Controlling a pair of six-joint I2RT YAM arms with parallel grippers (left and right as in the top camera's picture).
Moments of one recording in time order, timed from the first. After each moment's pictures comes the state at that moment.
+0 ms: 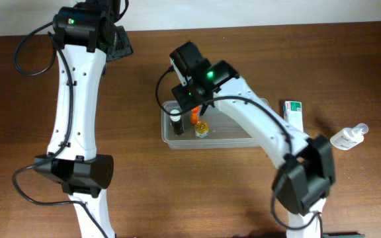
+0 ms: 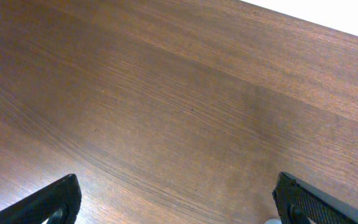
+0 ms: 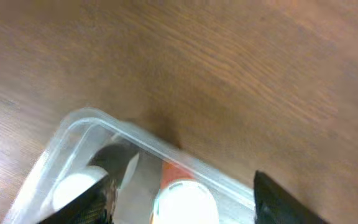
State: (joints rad) left arm -0.19 2.15 2.58 -1.56 -0.41 -0.48; right arm 0.58 2.01 1.88 -0.97 0.08 0.07
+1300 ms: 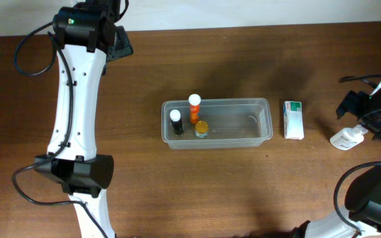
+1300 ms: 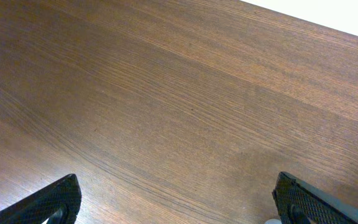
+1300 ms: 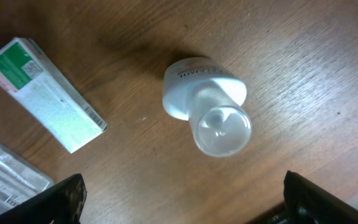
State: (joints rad) left arm -0.19 2.15 2.58 -1.56 -0.41 -0.48; right arm -0.49 1.80 1.67 -1.40 0.04 0.24
